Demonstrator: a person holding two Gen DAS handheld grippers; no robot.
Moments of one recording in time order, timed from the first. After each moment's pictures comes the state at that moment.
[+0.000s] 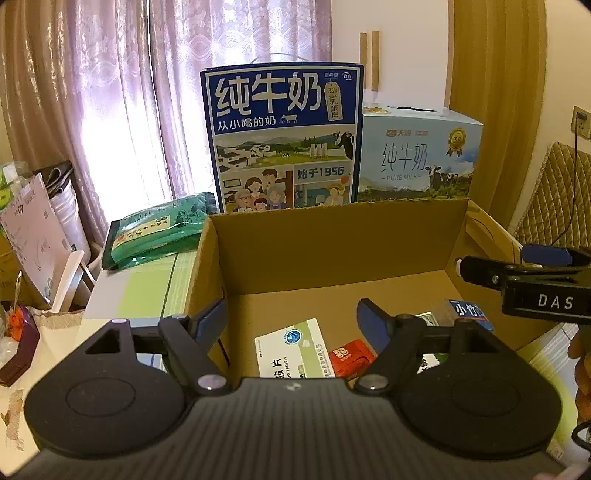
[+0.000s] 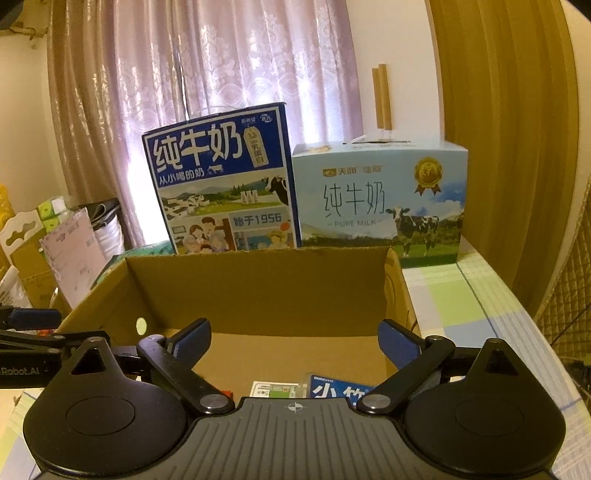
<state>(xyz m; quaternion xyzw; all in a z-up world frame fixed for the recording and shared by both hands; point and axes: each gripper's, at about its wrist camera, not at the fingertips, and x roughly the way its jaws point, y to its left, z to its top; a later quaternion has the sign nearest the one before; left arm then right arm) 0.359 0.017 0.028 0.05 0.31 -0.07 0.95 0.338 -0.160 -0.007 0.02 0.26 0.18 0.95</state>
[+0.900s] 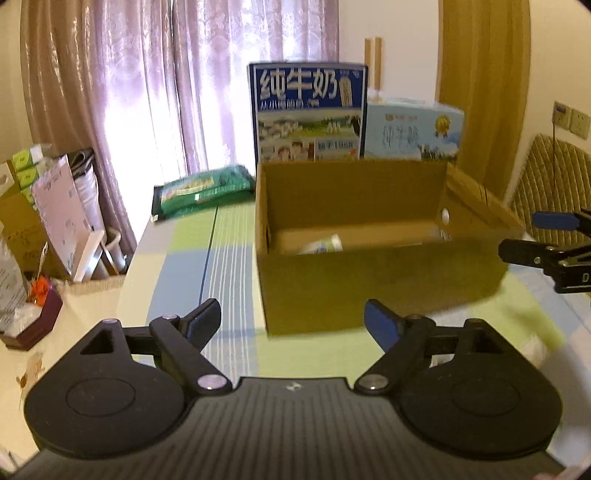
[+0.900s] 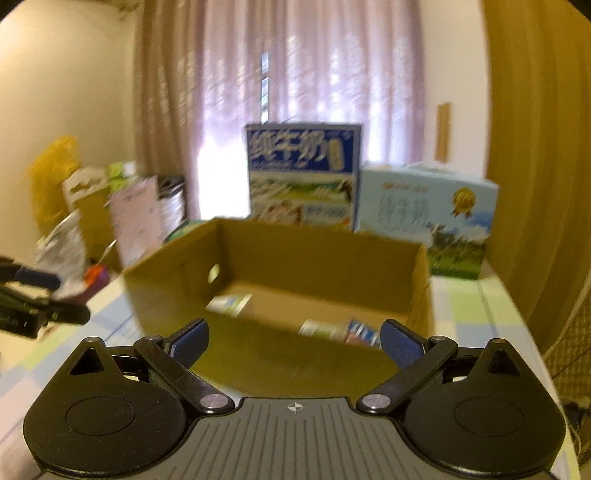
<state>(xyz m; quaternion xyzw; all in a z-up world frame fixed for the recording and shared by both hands) 0.217 0.083 0.019 0.04 0.32 -0.07 0.95 0.216 -0.173 -0.004 -0.06 0.23 0.28 0.93</state>
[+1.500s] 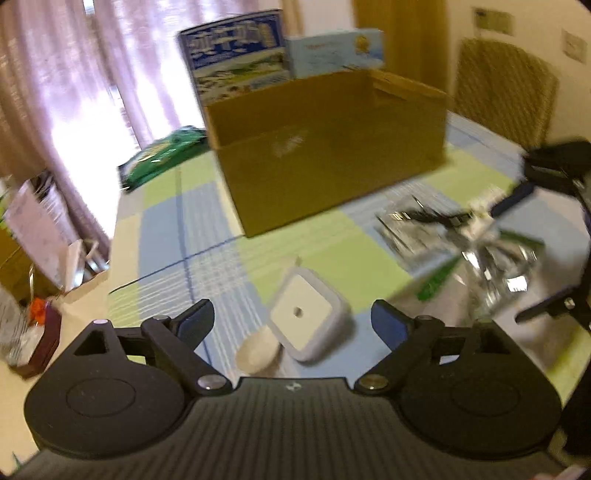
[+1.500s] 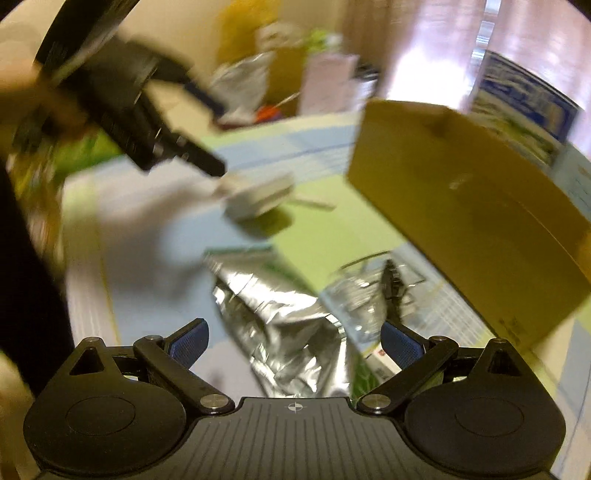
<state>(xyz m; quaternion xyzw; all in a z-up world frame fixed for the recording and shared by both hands) 0.136 0.091 -0.023 0.17 0.36 -0.16 0.90 0.103 -0.136 -0.074 -0.30 0.31 0.50 0.75</state>
